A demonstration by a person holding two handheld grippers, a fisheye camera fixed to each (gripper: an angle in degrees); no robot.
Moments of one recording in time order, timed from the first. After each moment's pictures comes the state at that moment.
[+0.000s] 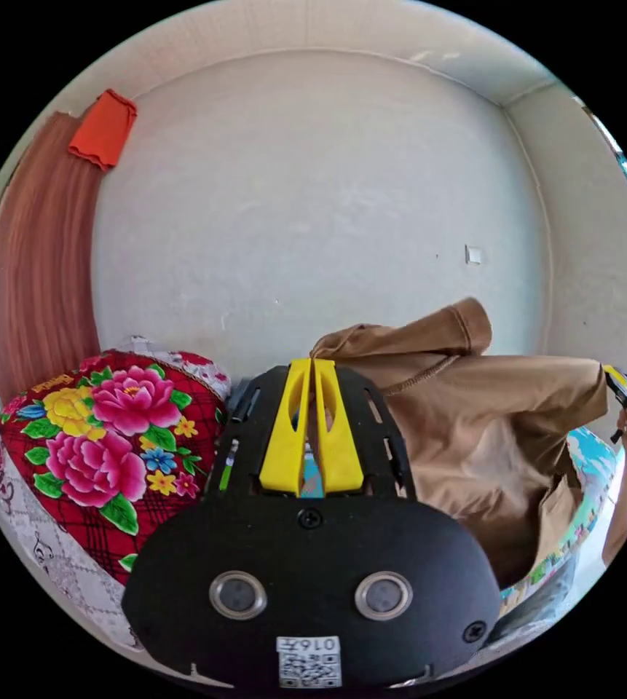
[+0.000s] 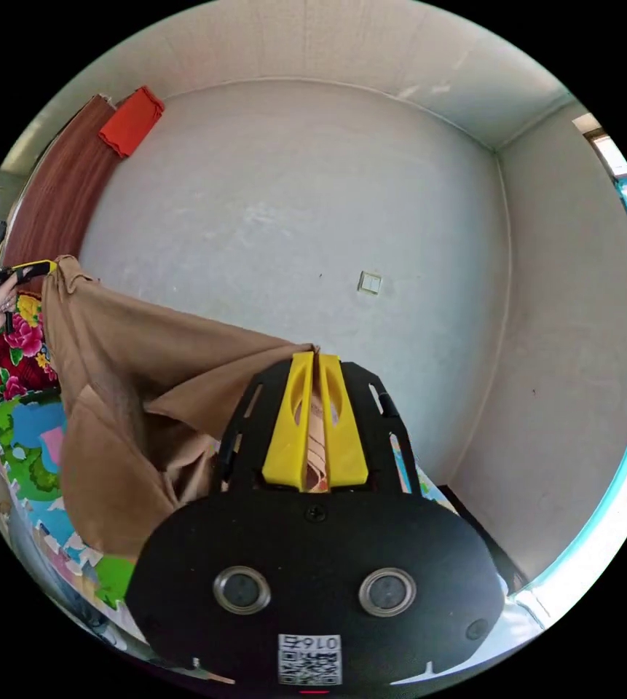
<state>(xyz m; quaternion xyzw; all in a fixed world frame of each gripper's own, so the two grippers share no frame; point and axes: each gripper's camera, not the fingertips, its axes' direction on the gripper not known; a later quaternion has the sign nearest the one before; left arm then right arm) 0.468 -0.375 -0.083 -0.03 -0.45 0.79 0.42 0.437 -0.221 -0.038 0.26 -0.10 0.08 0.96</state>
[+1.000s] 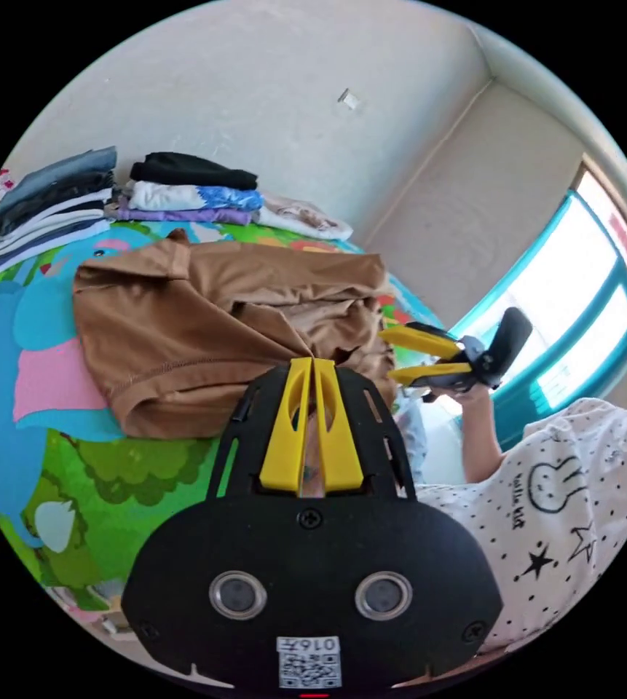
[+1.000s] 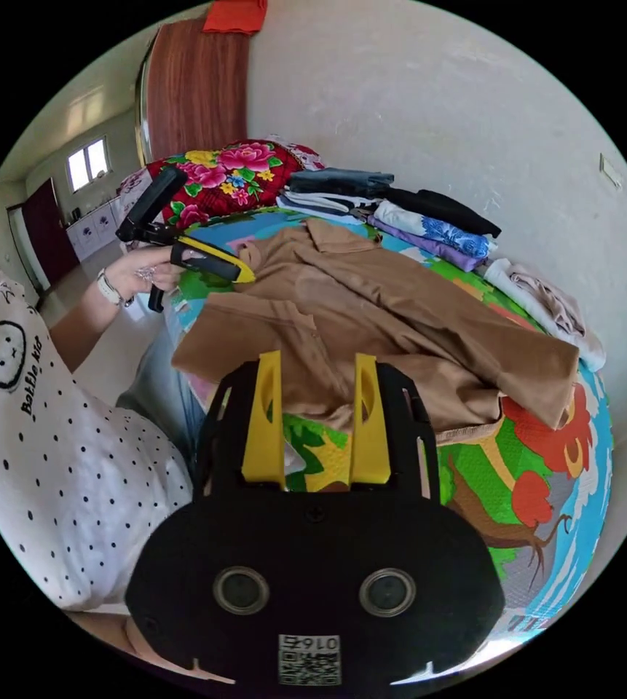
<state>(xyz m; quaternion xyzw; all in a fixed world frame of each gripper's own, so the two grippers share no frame) 0.224 -0.457 -0.091 -0.46 -0.48 0.51 0.55 0.336 -0.116 0.026 0.03 -0.46 -0.16 0.88</state>
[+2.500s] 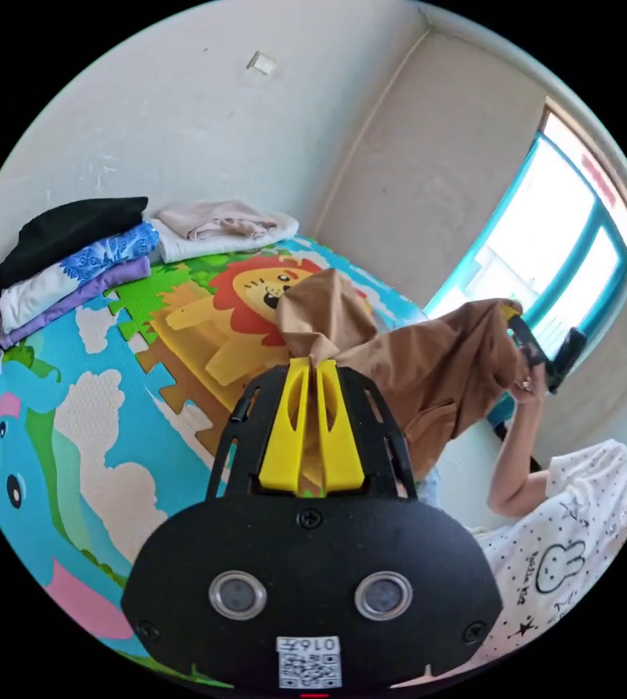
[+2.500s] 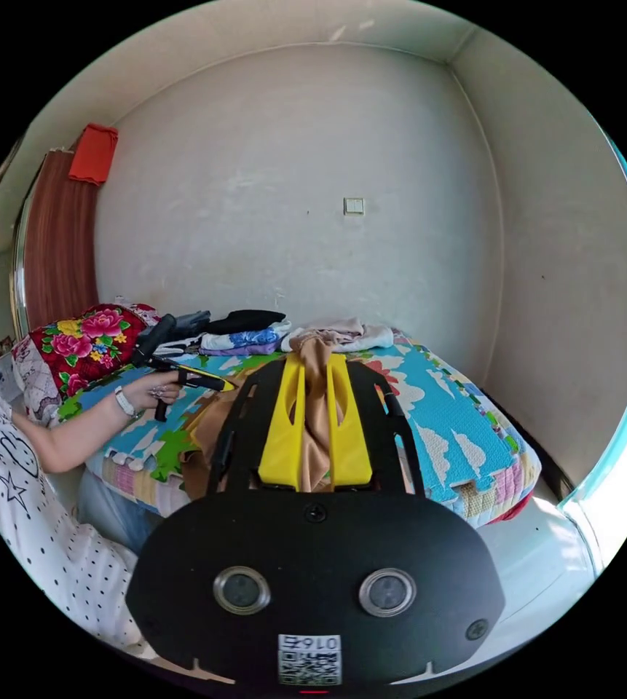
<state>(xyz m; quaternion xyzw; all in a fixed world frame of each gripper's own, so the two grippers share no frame) 0.152 -0.436 0.078 -0.56 -0.42 0.53 0.48 0.675 -0.024 0.019 0.16 -0.22 0.15 0.95</state>
